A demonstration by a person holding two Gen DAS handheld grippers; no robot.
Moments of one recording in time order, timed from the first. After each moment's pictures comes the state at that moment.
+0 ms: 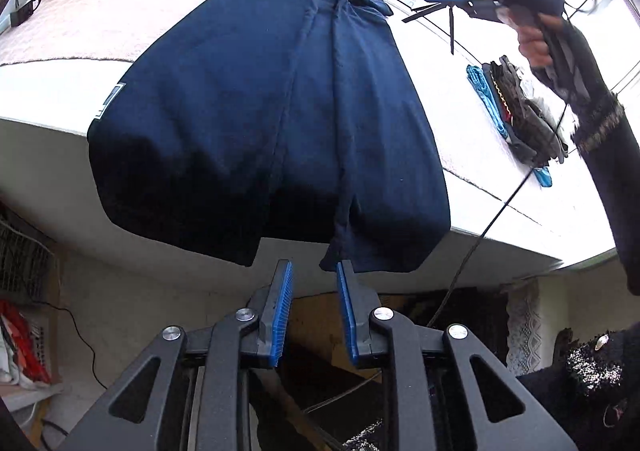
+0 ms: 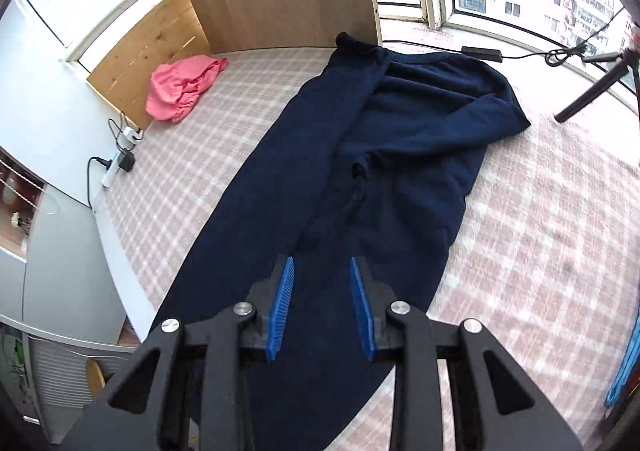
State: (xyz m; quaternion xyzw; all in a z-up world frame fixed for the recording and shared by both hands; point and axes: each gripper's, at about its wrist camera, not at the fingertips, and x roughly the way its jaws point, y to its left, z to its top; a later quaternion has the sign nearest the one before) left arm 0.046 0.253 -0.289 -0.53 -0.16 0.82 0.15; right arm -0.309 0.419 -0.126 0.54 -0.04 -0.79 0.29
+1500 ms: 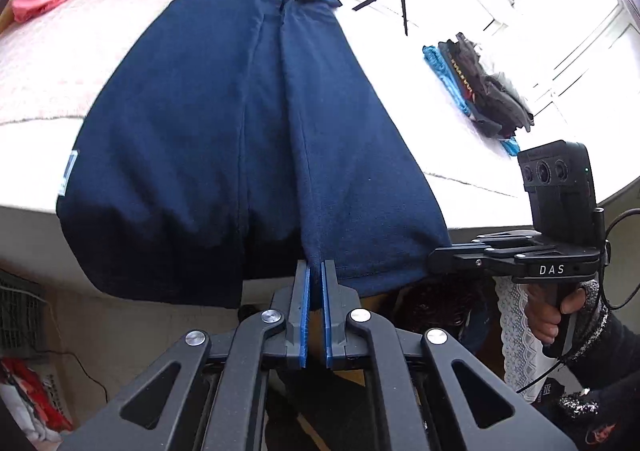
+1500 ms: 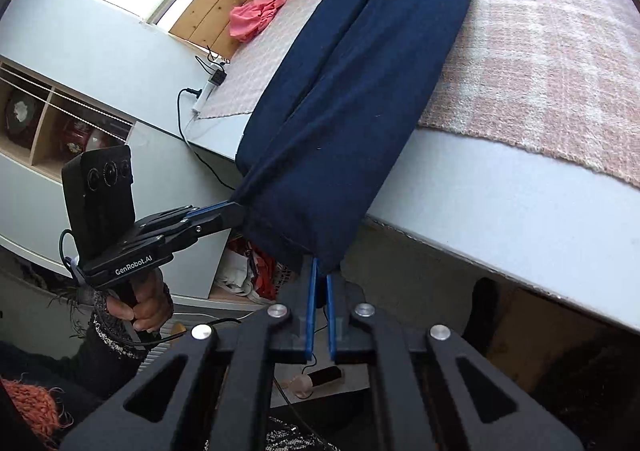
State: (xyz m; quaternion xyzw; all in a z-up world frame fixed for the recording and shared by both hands) left arm 0.007 0.254 -0.295 -0.54 -0.11 0.80 0.23; right arm -0.054 0.442 -0.240 0.58 -0.16 -0.72 0.36
